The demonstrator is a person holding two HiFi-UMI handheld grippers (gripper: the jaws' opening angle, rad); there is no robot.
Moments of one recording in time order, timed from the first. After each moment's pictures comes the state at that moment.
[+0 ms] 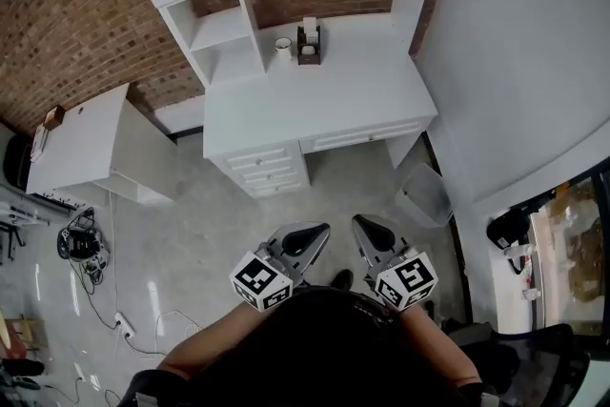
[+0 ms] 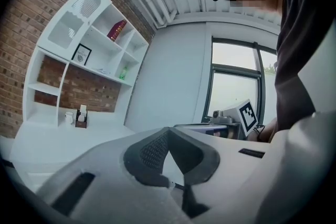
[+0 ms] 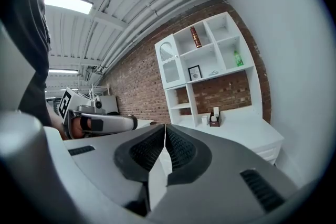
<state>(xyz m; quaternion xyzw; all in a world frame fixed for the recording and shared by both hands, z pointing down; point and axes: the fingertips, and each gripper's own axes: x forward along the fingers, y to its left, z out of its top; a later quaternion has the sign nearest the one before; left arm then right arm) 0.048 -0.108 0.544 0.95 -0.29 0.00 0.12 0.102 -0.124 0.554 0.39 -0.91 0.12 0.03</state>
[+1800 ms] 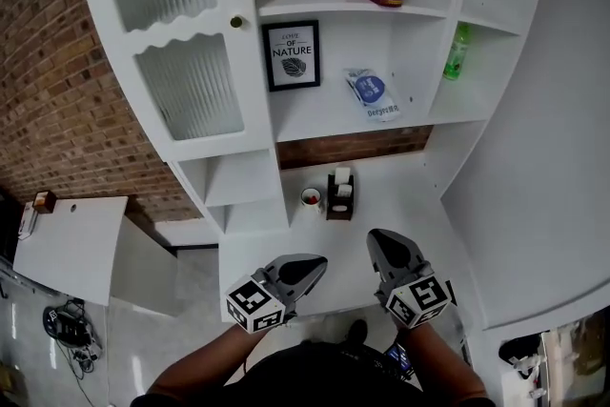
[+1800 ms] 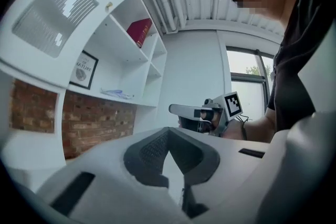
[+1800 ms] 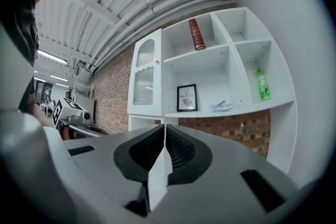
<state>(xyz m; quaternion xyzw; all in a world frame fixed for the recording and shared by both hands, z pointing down) -0.094 -0.547 0.461 0.97 -0.24 -0.02 0.06 -0.009 -0.588 0.421 0.43 -0.90 0.01 -0.02</state>
